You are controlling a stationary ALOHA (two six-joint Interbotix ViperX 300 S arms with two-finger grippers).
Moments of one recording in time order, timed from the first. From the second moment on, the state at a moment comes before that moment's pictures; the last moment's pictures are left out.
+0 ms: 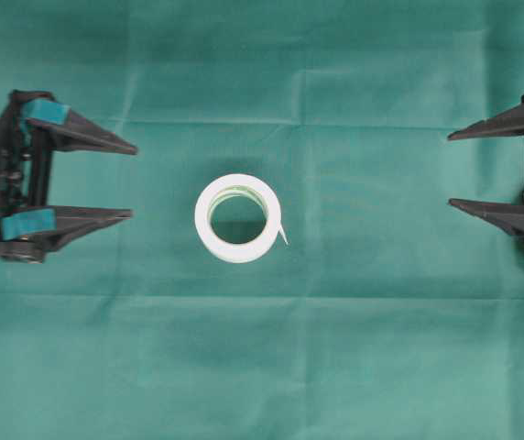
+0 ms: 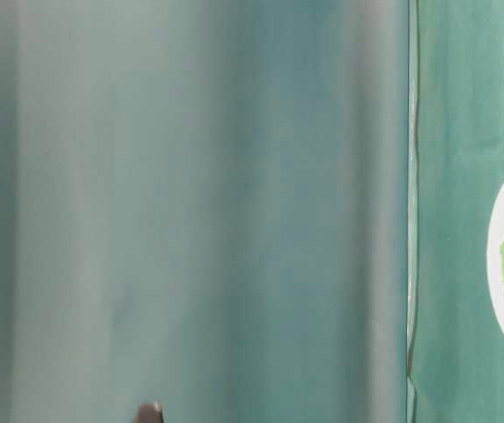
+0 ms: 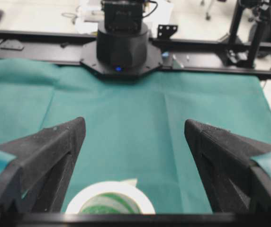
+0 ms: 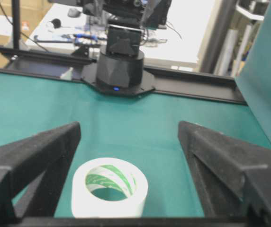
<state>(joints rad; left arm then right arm) -0.04 -0.63 1.07 -0.02 -0.48 -0.04 -0.01 -1.01 1.25 0.00 -0.32 0.01</state>
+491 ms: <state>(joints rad) -0.04 -0.32 0.86 -0.02 -0.51 -0.03 -0.01 -1.02 1.26 0.00 -0.32 0.01</state>
